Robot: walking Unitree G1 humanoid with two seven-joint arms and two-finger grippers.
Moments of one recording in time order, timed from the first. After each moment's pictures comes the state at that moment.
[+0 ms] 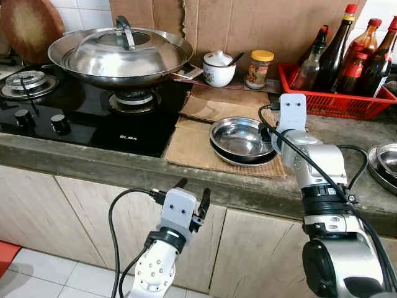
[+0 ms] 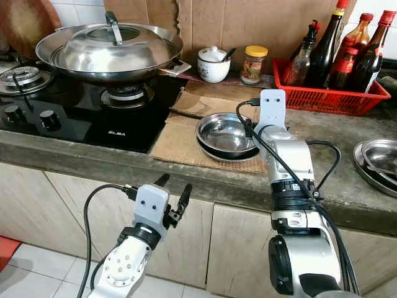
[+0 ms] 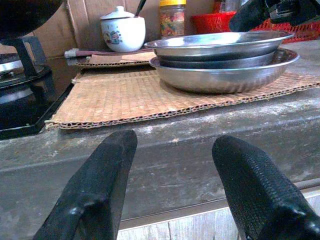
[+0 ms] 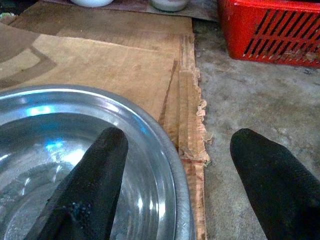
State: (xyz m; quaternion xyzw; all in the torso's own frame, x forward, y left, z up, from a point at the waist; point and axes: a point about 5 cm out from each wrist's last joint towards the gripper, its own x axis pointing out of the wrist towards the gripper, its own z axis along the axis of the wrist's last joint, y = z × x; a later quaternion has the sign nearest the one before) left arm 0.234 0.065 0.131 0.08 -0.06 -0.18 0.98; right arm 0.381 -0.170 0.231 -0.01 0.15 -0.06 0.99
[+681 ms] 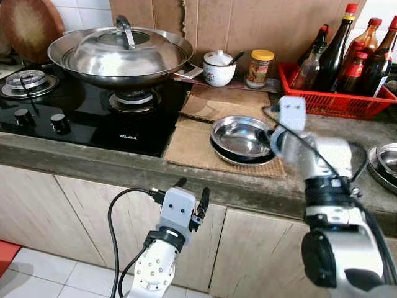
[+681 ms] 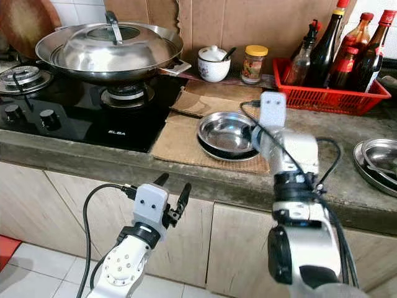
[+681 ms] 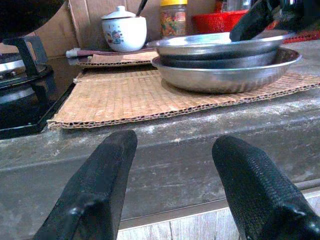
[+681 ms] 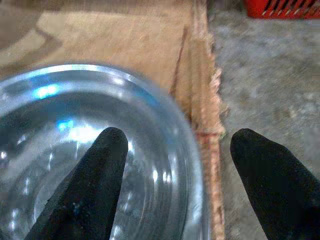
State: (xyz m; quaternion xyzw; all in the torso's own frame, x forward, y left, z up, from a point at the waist) left arm 0.234 0.065 0.131 0.08 -0.06 -0.18 0.98; right arm 0.381 -0.173 0.235 0.05 0.20 -0.04 0.98
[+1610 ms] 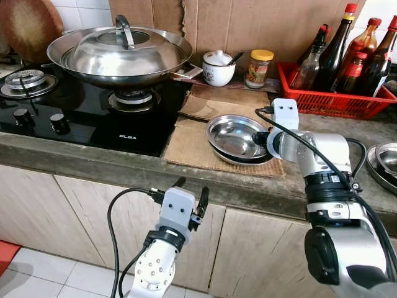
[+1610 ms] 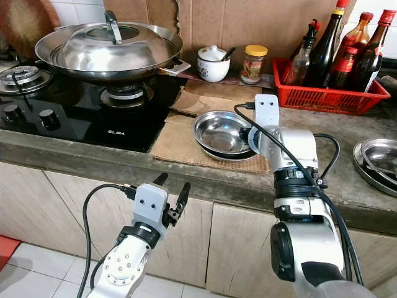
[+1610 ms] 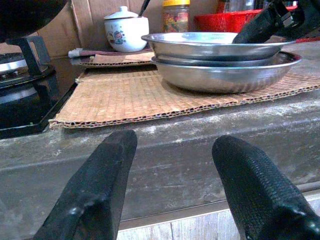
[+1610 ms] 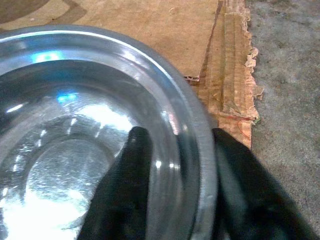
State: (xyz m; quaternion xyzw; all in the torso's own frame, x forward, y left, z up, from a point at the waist) left arm 0.235 0.065 0.130 0.08 -0.06 -0.17 0.98; right arm 0.382 -0.164 0.228 0.04 0.24 0.02 0.97
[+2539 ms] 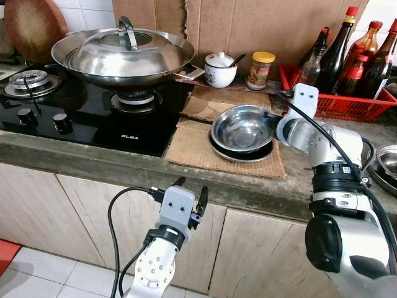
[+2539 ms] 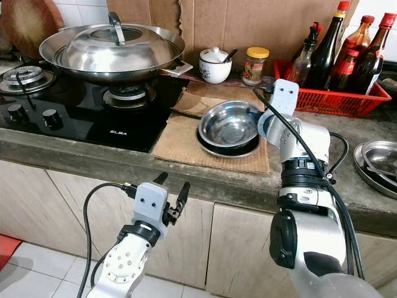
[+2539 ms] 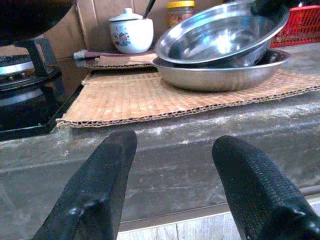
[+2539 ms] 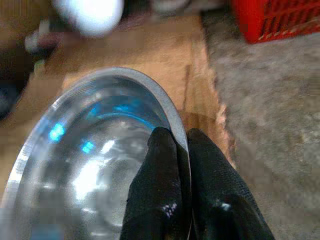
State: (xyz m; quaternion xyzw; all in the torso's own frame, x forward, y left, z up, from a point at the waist) left arm 0.238 0.066 0.130 0.08 -0.06 -0.17 0.98; right arm 0.394 -0.187 0.250 0.16 0.15 -0.05 0.97
